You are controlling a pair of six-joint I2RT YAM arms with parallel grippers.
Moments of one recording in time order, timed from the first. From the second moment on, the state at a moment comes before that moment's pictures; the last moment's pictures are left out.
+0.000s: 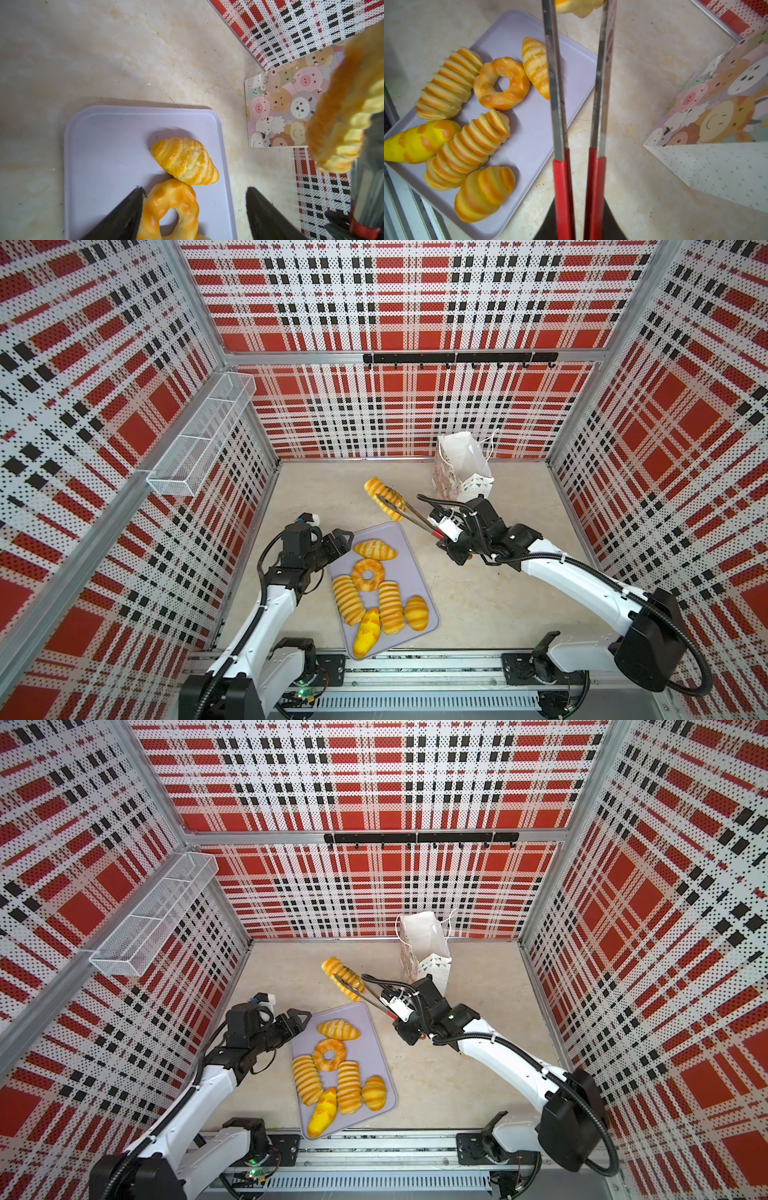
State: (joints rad) left arm -0.05 0.96 0.55 -0.21 0.35 -0.68; right arm 0.66 1.30 1.04 -0.52 -0.17 -0.21
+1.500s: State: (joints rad) left arm 0.01 1.84 0.82 0.26 0.22 -0.78; right arm 0.60 1.10 0.89 -0.38 -0.28 -0.11
